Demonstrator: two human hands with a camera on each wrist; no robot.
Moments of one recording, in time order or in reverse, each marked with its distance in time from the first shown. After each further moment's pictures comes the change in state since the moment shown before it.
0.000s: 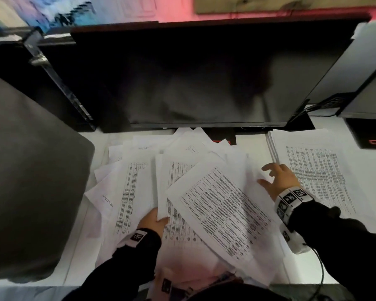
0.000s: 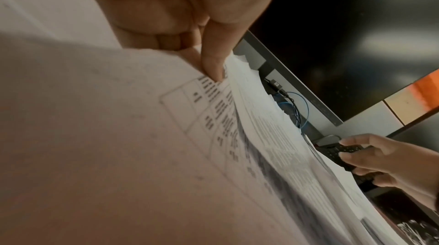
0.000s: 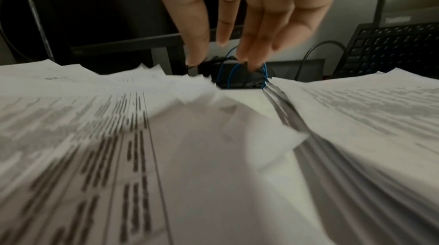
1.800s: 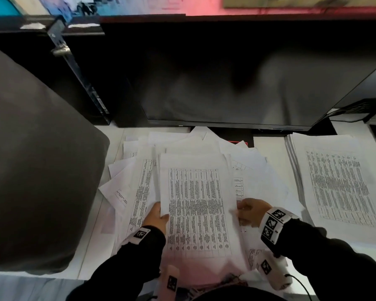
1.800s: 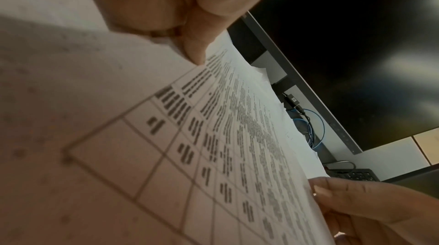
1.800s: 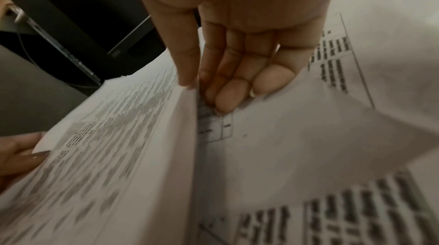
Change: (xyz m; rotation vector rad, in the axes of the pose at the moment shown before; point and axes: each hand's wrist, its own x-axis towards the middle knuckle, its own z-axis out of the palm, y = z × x) left_hand 0.007 -0.012 -0.022 -0.209 0.009 -0.076; right_hand -0.042 -0.056 0.070 0.490 -0.583 0.130
